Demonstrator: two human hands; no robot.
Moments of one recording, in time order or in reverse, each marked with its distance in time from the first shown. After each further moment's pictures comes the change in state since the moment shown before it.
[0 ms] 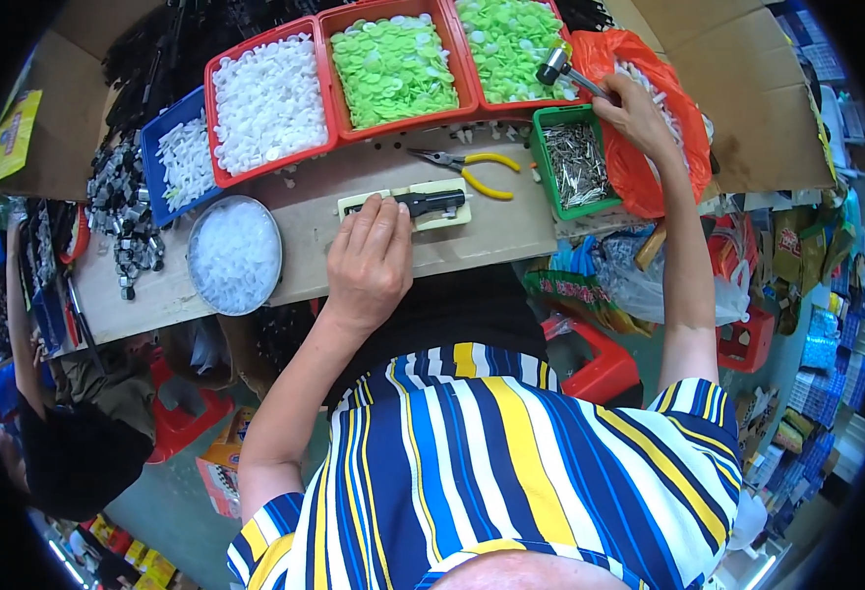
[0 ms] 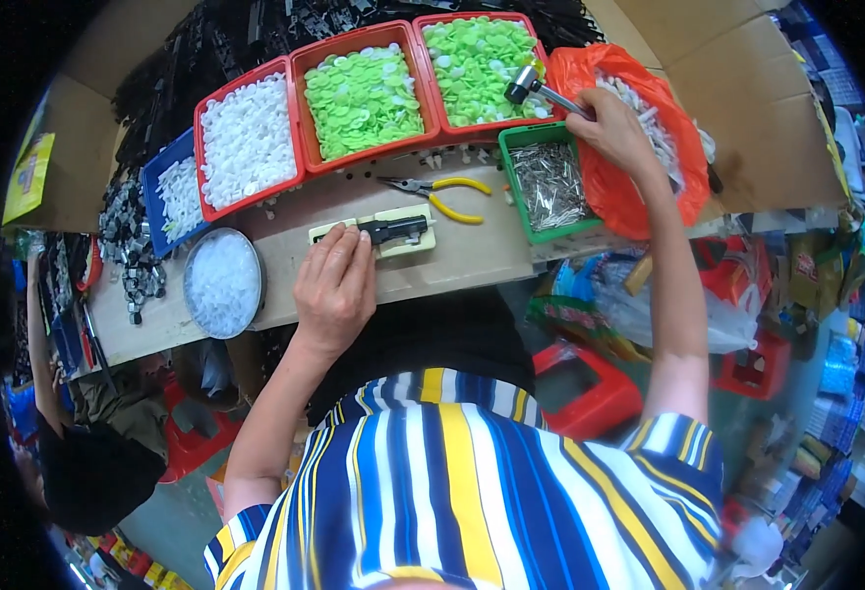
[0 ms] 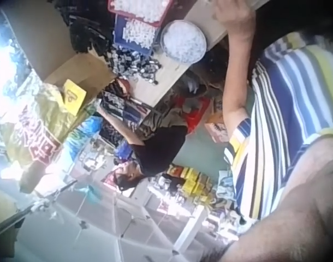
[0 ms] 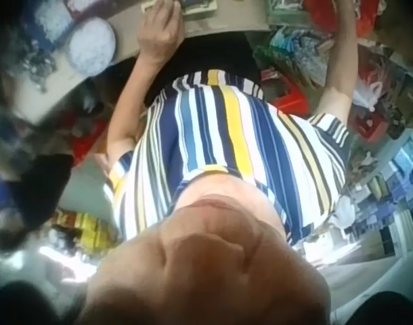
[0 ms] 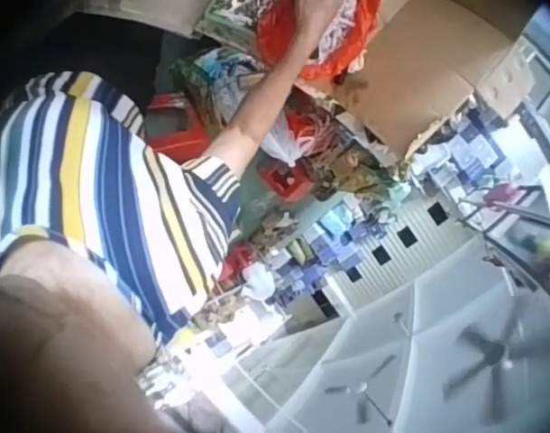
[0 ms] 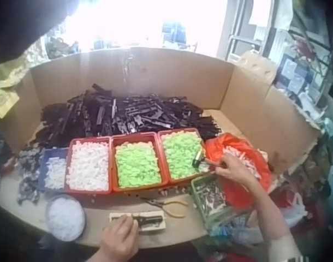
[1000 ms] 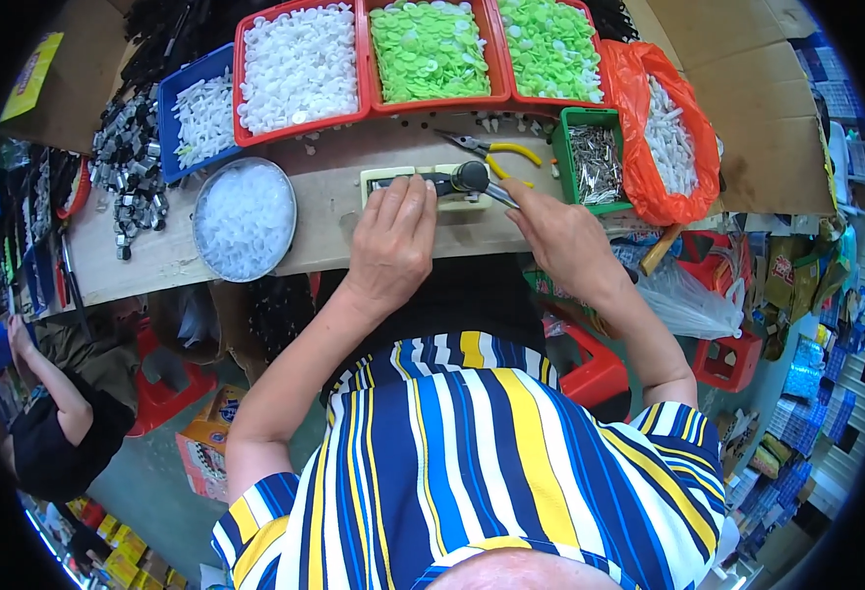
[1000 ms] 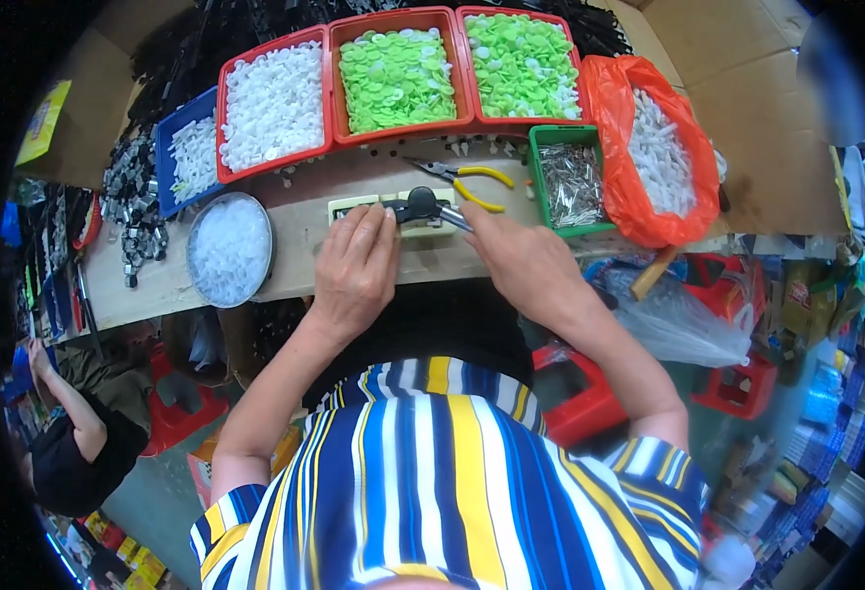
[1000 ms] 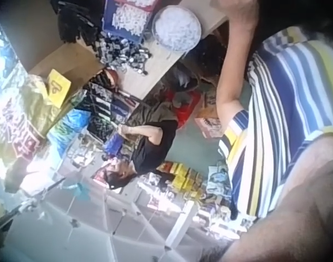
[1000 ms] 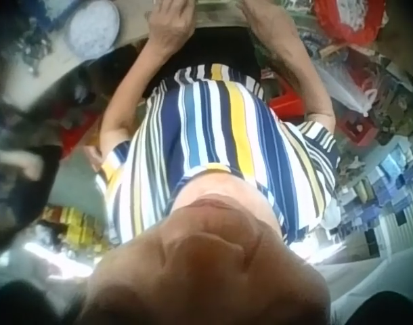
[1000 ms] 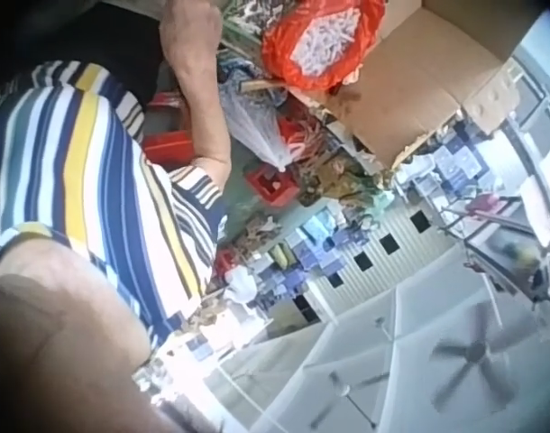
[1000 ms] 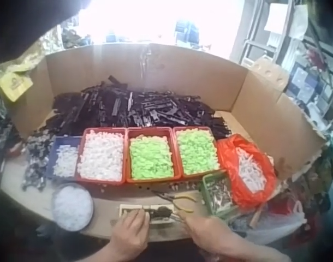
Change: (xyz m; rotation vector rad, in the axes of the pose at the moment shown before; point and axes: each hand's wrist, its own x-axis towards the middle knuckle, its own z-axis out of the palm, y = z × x) left_hand -0.006 0.005 -0.002 0.043 -0.037 0.028; right_hand -0.116 -0.174 0.048 0.021 -0.177 -0.264
